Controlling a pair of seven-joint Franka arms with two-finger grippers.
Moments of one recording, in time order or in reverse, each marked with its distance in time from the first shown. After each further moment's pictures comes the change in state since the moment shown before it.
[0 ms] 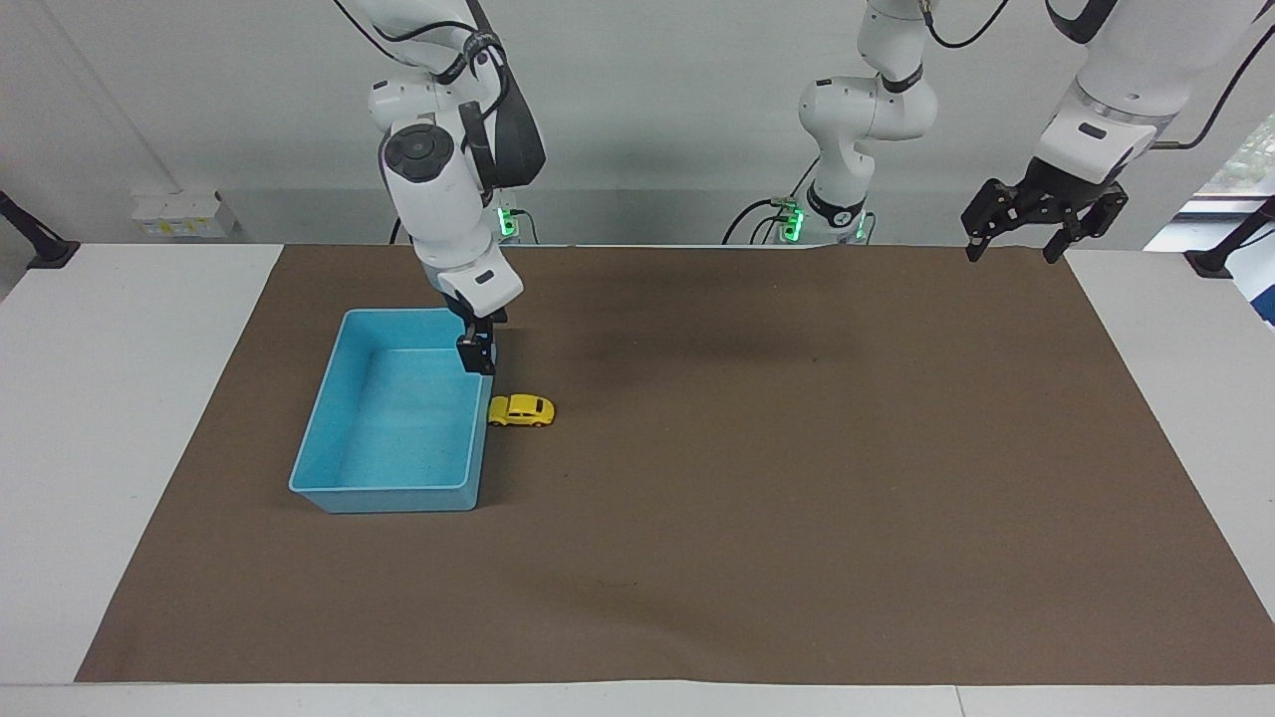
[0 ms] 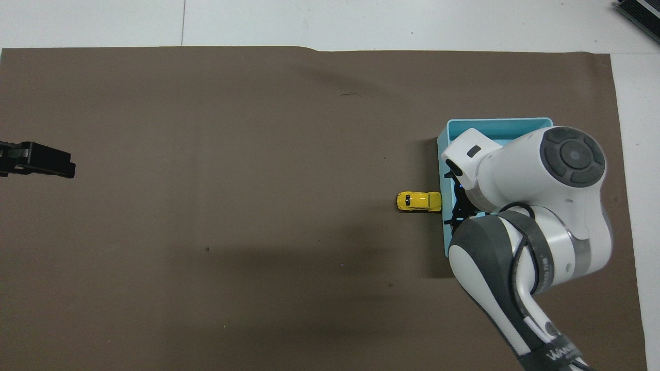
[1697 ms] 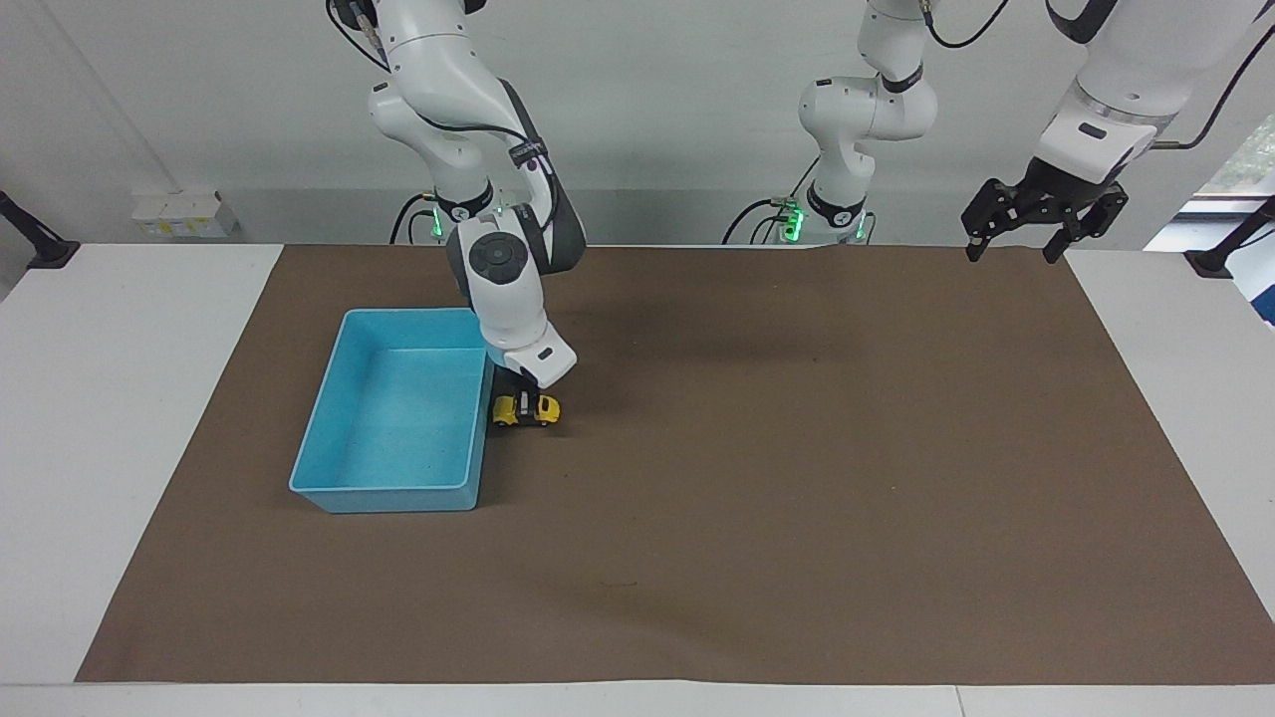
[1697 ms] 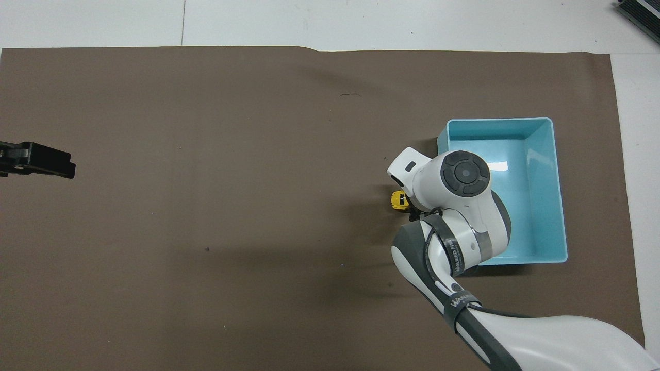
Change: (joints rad) left arm 0.000 0.000 0.000 0.000 0.000 -0.001 0.000; right arm 0.106 0.234 0.000 0.000 -0.076 0.243 0.044
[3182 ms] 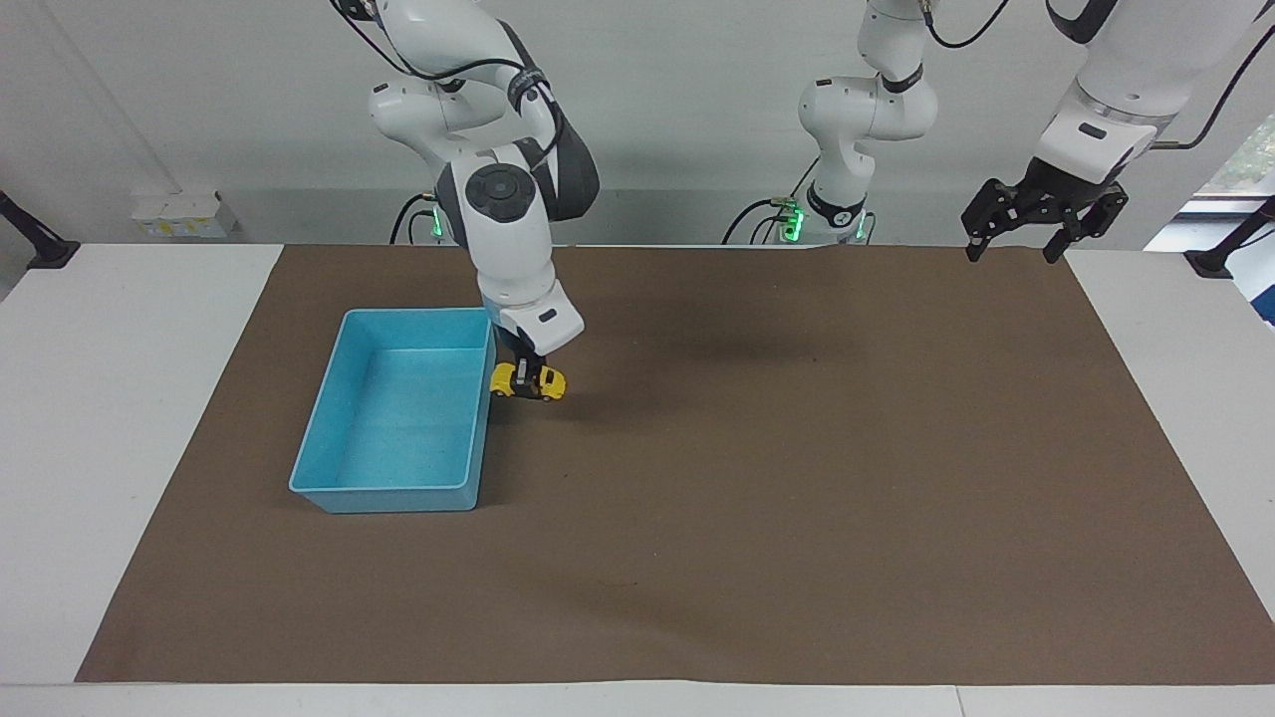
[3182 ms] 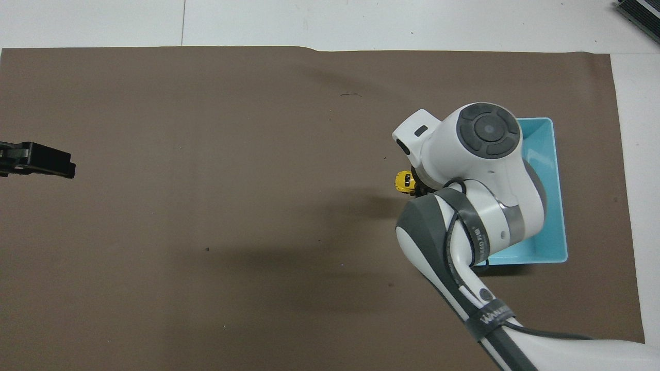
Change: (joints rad) left arm 0.000 0.000 0.000 0.000 0.000 0.000 0.000; right arm -0.030 -0.068 -0.006 0.211 0.001 -0.300 0.081
